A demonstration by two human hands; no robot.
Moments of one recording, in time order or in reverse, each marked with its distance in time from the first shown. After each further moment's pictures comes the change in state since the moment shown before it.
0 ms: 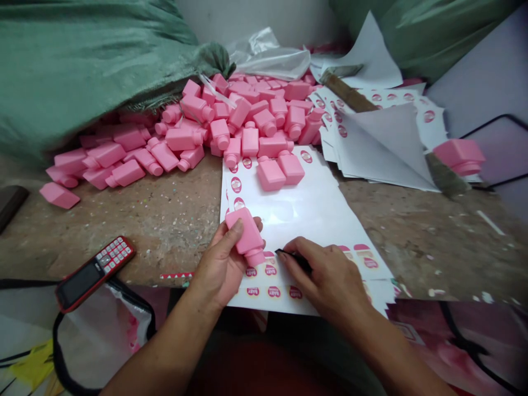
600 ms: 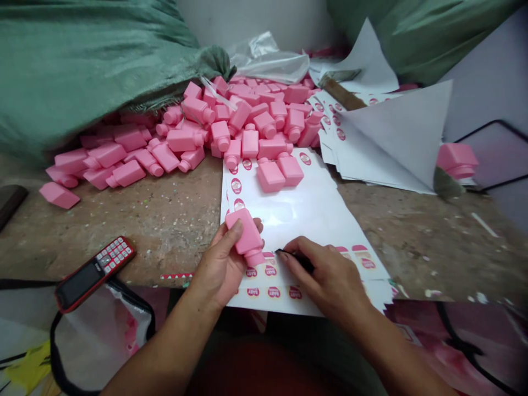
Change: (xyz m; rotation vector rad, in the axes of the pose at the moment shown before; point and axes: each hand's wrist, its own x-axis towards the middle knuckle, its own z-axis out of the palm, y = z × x) left_hand -0.001 0.002 0.001 -0.039 0.012 -0.010; right_hand 0.000 0.004 0.002 0.068 -0.025 0.063
